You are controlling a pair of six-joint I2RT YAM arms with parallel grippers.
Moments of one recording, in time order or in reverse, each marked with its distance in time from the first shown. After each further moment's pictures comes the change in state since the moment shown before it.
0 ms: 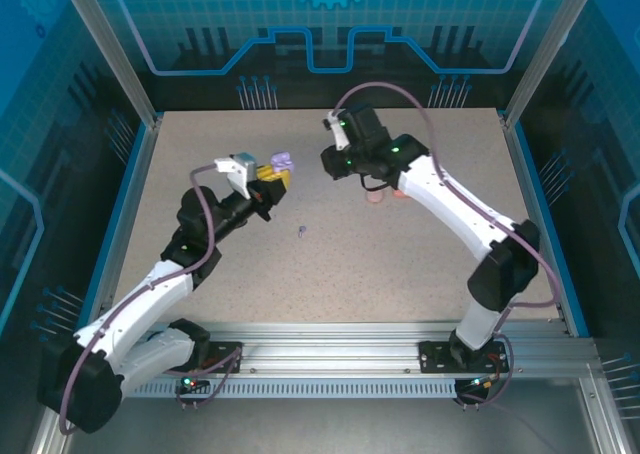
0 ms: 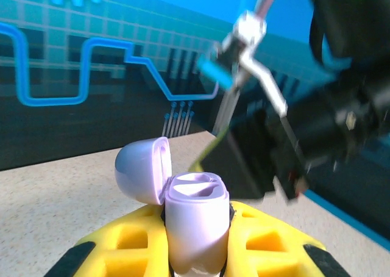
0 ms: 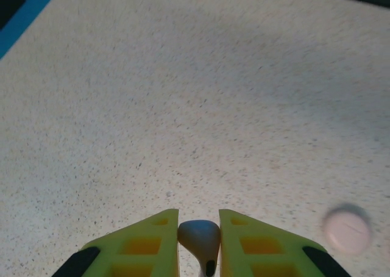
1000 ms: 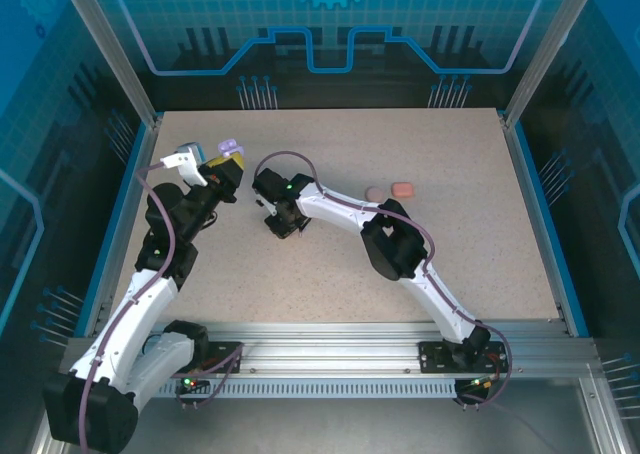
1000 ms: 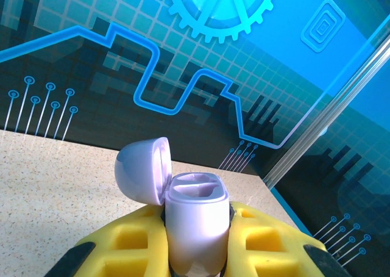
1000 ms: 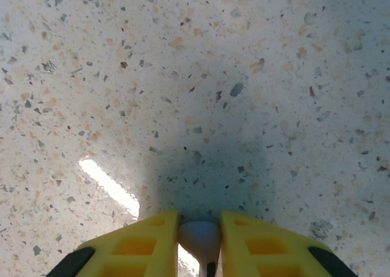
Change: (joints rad) left arm 0.257 -0.130 0.030 -0.174 -0.100 -0.291; right arm 0.248 0.752 0.400 -0.180 0.013 -0.072
